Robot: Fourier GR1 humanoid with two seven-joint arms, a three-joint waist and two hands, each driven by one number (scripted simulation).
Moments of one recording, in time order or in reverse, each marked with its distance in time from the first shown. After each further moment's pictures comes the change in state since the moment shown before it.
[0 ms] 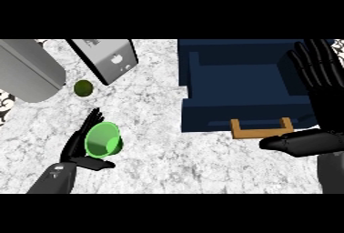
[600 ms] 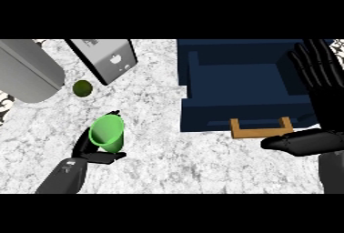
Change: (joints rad) left arm -0.045 -0.051 -0.009 0.026 -0.006 -0.053 0.004; right arm 0.004 -0.010 -0.007 0.015 -0.002 0.016 -0.008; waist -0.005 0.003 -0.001
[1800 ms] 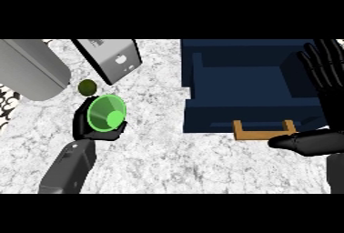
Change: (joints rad) left arm -0.045 -0.066 0.165 -0.207 0.156 0.251 -0.122; right arm 0.011 -0.016 -0.032 -0.013 -0.012 -0.002 0.023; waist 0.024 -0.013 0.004
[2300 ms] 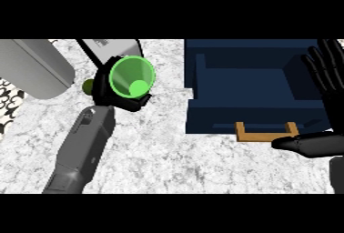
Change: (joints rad) left arm -0.163 -0.085 -0.109 -0.281 0.005 -0.004 0.247; right arm 0.027 -0.010 -0.014 0.005 0.013 0.009 -0.024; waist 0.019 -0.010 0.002
